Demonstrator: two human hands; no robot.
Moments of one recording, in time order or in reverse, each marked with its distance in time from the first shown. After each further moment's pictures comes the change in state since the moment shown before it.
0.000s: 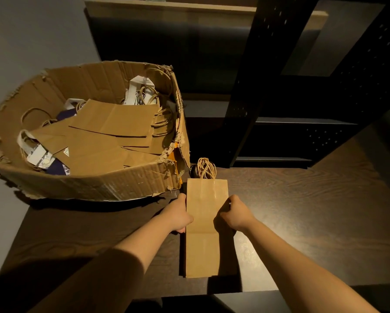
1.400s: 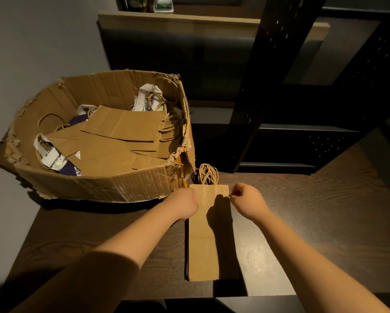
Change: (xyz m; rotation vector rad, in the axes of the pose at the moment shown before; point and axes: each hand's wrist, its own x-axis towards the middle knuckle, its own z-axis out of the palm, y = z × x) left_hand -0.034 0.039 -0.039 0.270 0.092 0.149; right_hand -0.019 -0.032 -0.041 -0.034 0.165 -0.212
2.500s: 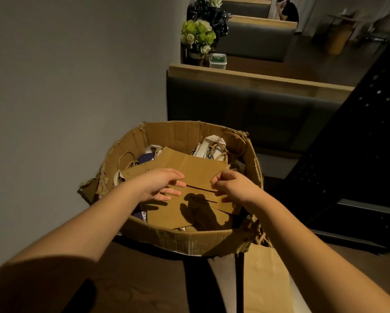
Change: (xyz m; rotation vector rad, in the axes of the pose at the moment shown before) left_hand -0.039 -0.130 -0.236 -0.828 0.113 -0.149; right_hand 0.053 -0.273 -0.007 0.283 -0.336 -0.181
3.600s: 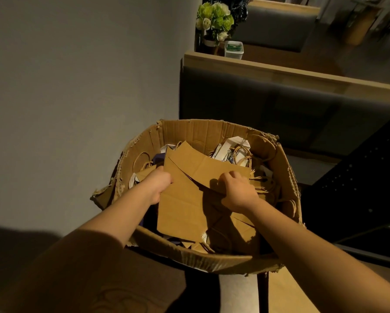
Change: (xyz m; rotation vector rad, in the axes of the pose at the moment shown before) left_hand 0.072 -0.038 -0.054 -0.334 0.262 -0.069; right_hand 0.105 0.017 0.049 -0.870 0.114 -0.030
